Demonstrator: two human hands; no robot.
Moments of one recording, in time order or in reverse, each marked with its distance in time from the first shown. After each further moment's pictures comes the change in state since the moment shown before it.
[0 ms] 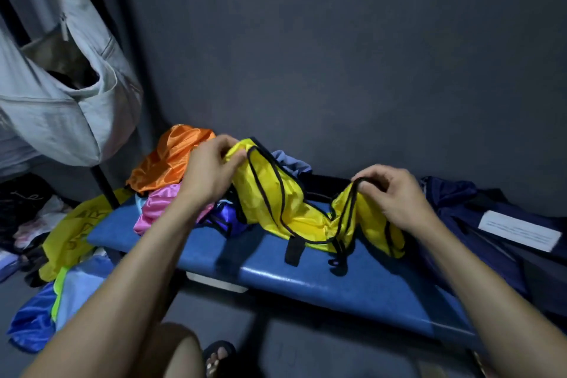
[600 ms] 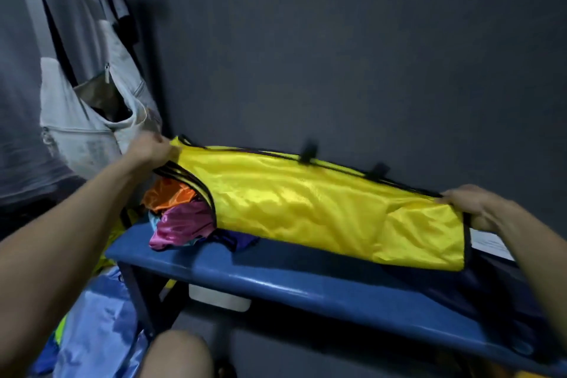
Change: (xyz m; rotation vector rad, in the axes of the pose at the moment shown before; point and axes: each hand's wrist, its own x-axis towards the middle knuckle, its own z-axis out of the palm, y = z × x) left_hand 0.058 -0.040 -0.128 0.118 0.004 -0.459; right_hand -0.004 0.023 -0.144 0.163 0.032 0.831
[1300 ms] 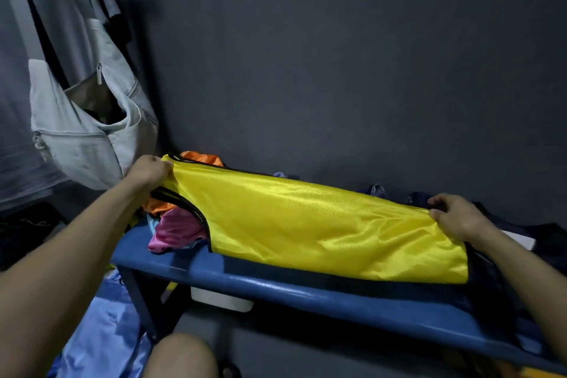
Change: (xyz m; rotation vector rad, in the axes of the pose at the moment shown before) left_hand 0.006 -0.038 0.034 -0.156 0.018 -0.164; right_hand 0.005 0.039 0.030 -0.535 0.214 -0.230
